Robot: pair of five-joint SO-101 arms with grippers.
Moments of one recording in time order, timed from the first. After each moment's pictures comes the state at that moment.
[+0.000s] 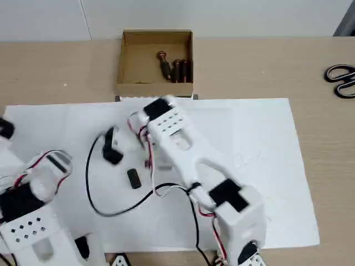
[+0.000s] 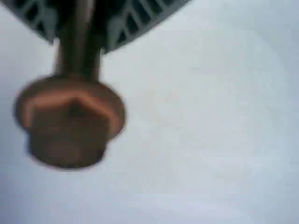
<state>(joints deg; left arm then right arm) -27.8 -54.0 37.0 91.6 29.0 -38.2 18.9 -14.9 93.5 55.0</state>
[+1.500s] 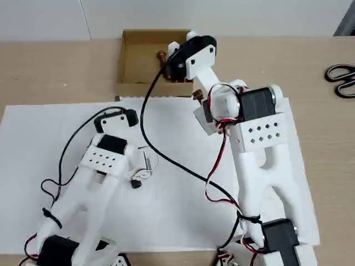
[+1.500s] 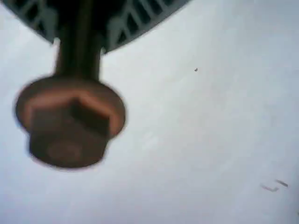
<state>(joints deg) 12.7 -18.0 42.5 75.4 35.6 -18.1 -10.4 -13.8 92.7 20.4</state>
